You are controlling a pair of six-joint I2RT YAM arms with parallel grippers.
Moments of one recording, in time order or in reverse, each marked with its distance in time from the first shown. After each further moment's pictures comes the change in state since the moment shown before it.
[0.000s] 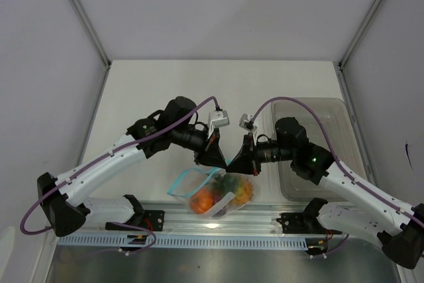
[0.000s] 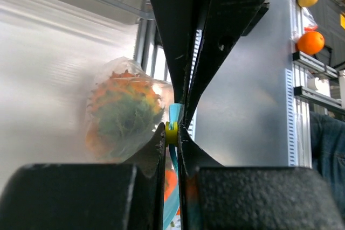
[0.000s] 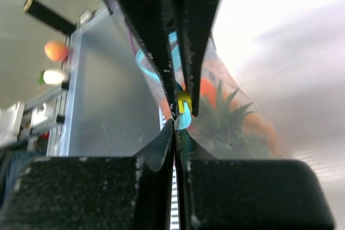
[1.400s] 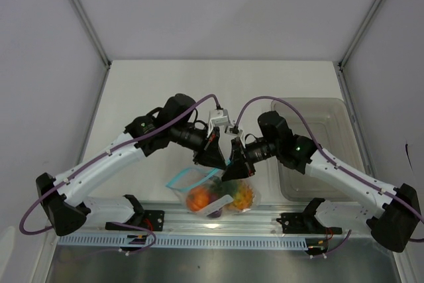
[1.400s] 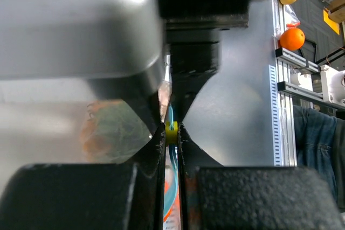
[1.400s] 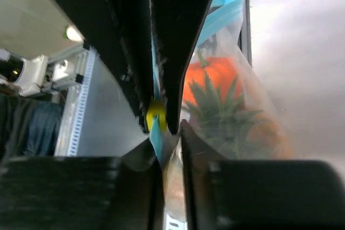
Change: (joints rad) left arm 0.004 0.006 0.056 -0.042 0.039 -0.011; right arm 0.010 0.163 0.063 -0.072 -0.190 -0.145
